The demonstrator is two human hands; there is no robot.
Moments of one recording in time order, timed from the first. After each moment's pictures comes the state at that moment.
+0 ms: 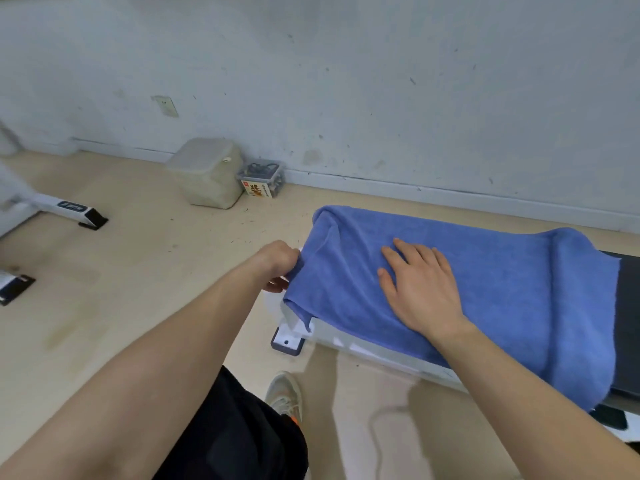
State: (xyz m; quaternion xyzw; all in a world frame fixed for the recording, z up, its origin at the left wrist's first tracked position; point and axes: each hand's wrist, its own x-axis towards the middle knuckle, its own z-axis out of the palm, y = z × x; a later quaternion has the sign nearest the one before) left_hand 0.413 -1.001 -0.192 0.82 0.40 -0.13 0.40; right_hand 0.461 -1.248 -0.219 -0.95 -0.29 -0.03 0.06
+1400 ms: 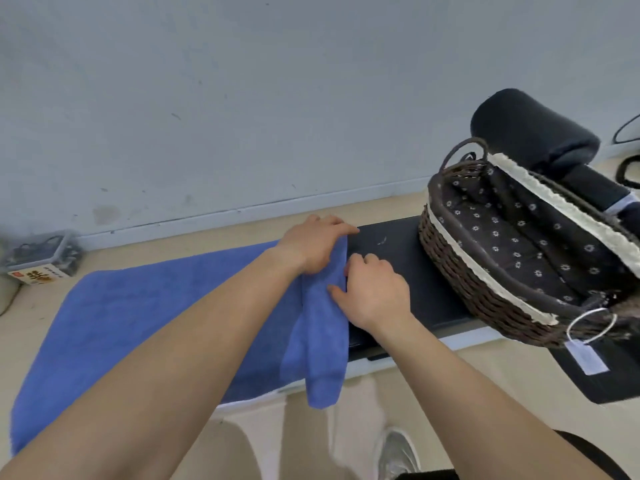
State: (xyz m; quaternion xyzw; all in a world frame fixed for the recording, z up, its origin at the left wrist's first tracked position) left_hand 0.596 -1.362 -0.180 0.96 -0.26 -0.07 0.06; right_hand 0.492 -1.487 -0.190 -0.99 0.00 0.01 0.12
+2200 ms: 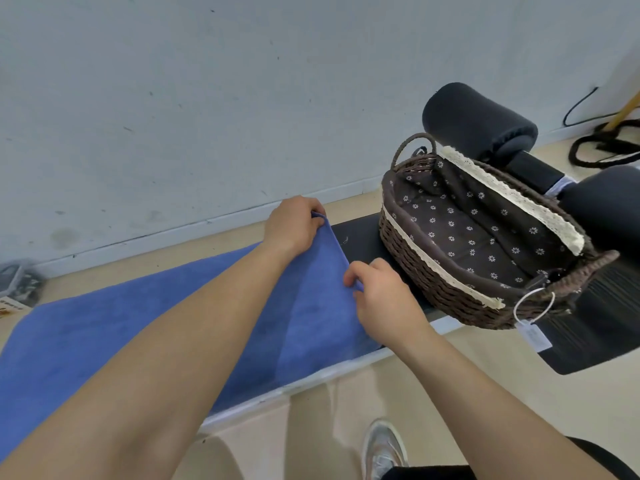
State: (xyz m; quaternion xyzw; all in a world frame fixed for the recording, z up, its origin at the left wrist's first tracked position) left_hand 0.618 -1.414 -0.172 0.96 -0.13 0.03 0.25; right_hand 0.459 -1.552 -0.192 -0.95 0.01 -0.03 0.30
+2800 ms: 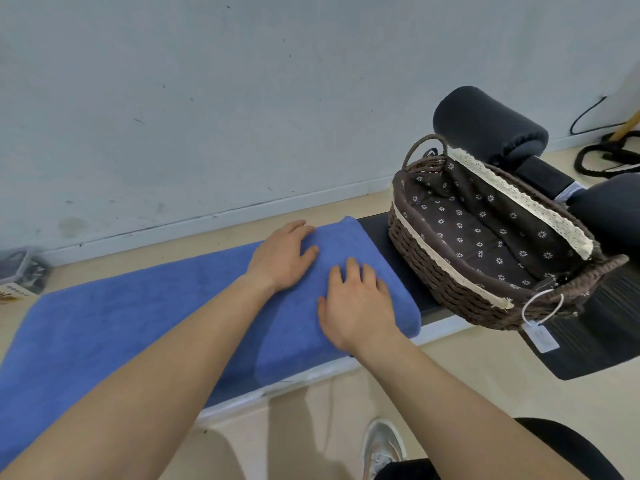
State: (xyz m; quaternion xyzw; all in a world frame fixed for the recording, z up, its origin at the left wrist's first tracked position) left_hand 0.584 -1.363 -0.212 0.96 -0.18 0.00 0.20; right_hand 0.463 -1.500 -0.198 -1.00 0.01 0.05 0.06
